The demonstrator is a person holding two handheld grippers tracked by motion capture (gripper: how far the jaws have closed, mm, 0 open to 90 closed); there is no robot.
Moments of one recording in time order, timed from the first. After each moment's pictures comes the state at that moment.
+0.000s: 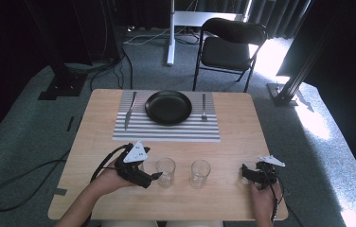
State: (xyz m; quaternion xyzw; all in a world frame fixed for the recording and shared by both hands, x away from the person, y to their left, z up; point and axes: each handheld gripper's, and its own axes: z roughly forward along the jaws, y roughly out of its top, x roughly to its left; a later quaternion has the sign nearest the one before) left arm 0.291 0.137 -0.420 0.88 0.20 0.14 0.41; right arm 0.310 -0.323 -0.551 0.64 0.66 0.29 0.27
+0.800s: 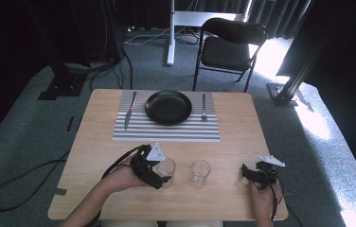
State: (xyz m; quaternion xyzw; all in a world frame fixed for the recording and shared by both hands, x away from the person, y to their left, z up) left arm 0.302 0.096 -0.432 0.92 0.20 0.12 0.32; right arm 0.311 -0.323 -0.551 0.64 0.66 0.29 0.27
